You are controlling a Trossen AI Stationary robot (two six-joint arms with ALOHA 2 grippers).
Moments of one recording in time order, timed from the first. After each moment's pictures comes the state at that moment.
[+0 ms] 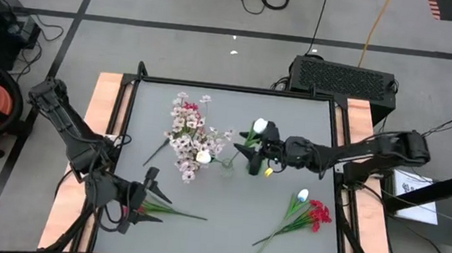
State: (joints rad) left arm -0.81 1.13 0.93 -0.28 -0.43 -0.16; right arm 0.04 1.38 0.64 0.68 0.30 0.35
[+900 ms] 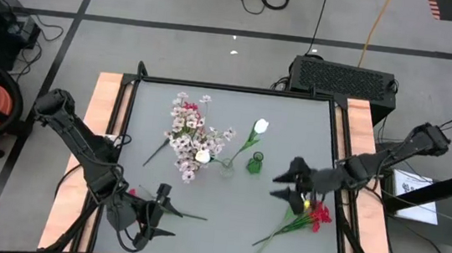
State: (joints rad) left arm -0.81 1.36 0.93 -0.14 -0.45 -0.24; right arm 0.47 0.96 0.70 -0.29 0.29 0.80
